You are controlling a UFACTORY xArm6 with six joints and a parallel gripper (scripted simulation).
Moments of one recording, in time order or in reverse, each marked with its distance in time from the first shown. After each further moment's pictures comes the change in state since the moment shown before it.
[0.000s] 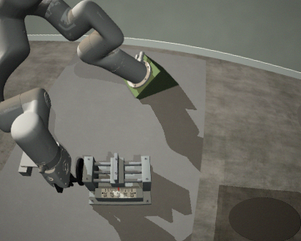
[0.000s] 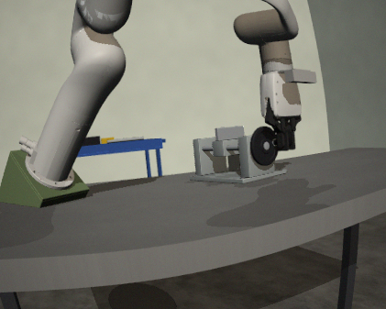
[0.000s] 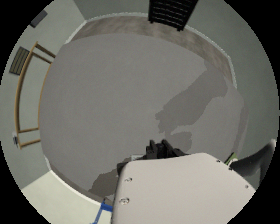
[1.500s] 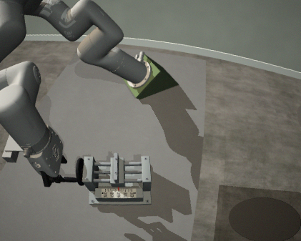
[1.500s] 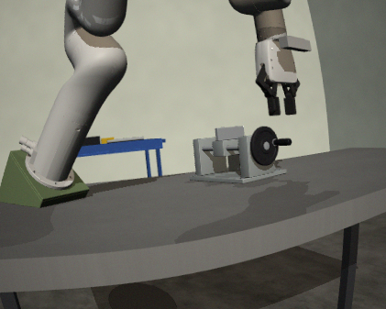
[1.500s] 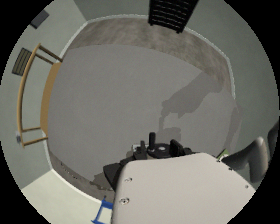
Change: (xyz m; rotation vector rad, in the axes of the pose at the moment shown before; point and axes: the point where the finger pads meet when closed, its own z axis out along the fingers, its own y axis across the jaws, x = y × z) arm -0.001 0.001 -0.076 0.000 -0.004 -0.003
